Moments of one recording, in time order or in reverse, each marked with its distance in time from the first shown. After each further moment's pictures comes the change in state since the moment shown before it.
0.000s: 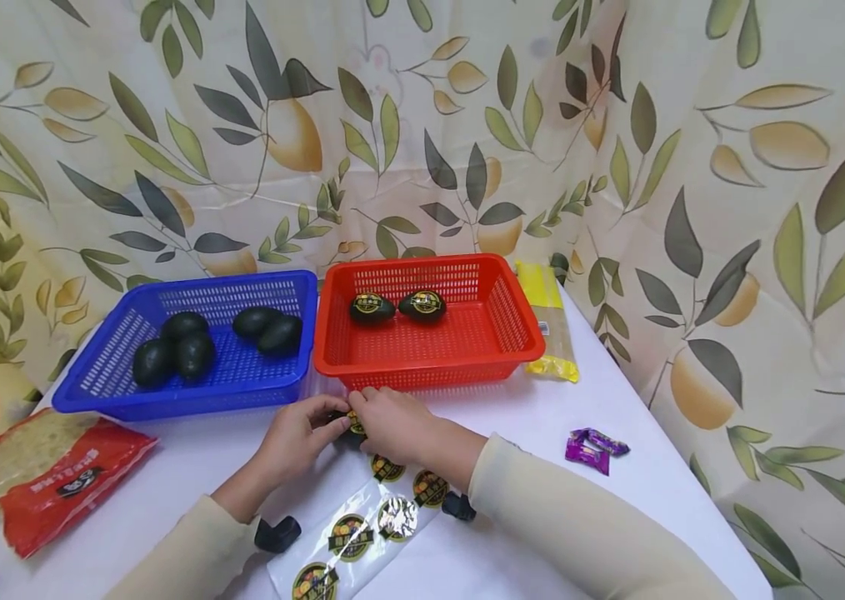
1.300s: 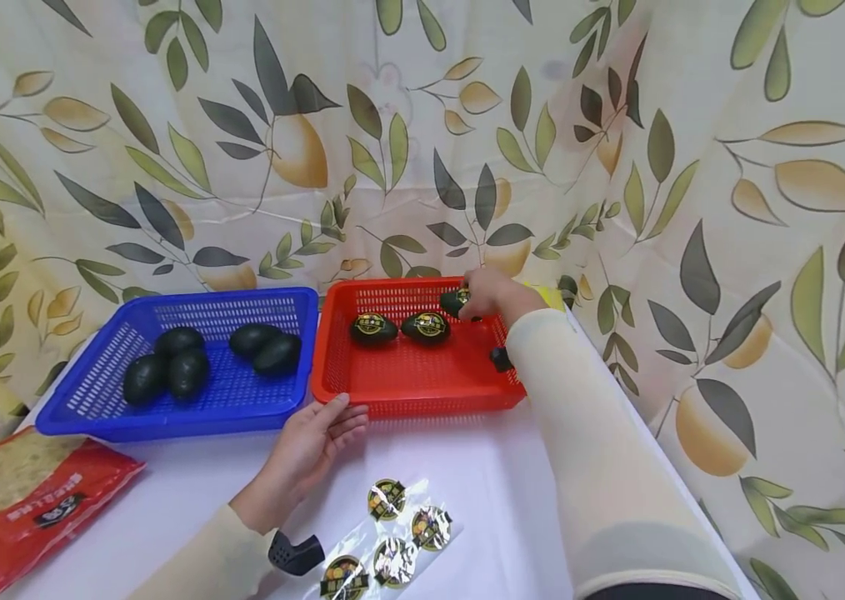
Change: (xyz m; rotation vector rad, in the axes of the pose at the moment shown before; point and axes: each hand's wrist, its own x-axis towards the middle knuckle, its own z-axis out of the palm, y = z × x) left_hand 0.033 0.022 0.017 -0.981 0.087 -0.435; right_hand 0.084 0.233 -0.113 0.122 -0.040 0.371
